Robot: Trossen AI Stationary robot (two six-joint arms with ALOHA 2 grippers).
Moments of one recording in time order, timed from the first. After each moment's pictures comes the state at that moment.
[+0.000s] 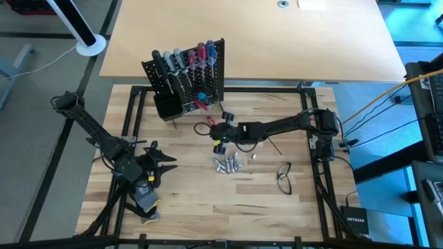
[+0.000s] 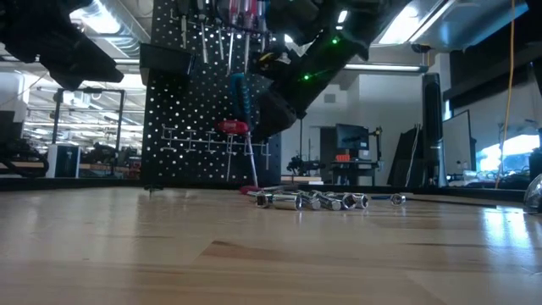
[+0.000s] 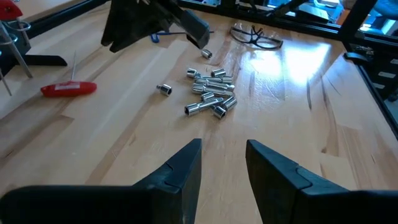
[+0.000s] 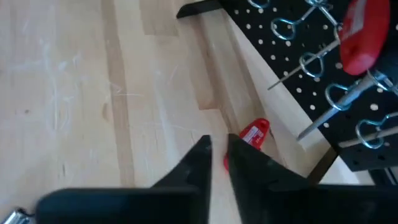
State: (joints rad) left arm -0.73 0.86 0.38 -0.11 -0.83 -0.61; right arm -0.03 1.92 1.28 -0.10 0.40 -0.10
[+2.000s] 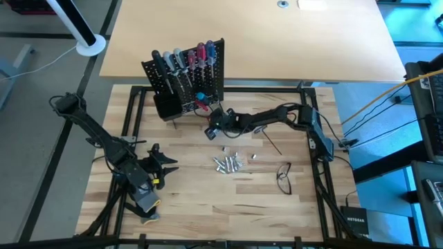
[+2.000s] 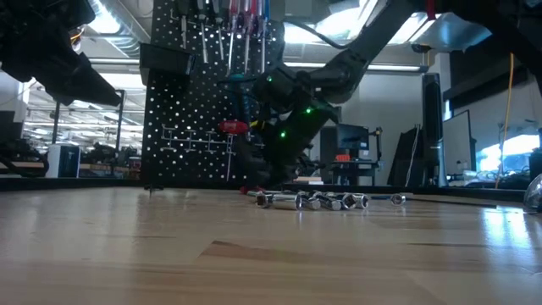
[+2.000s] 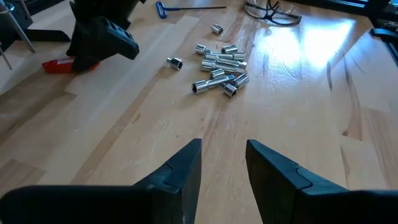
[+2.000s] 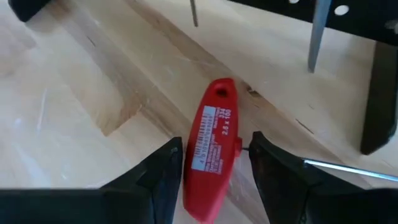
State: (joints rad) left arm -0.73 0.99 0.38 -0.11 -0.83 -0.70; right arm -0.22 2.19 1.33 0.02 0.29 0.44
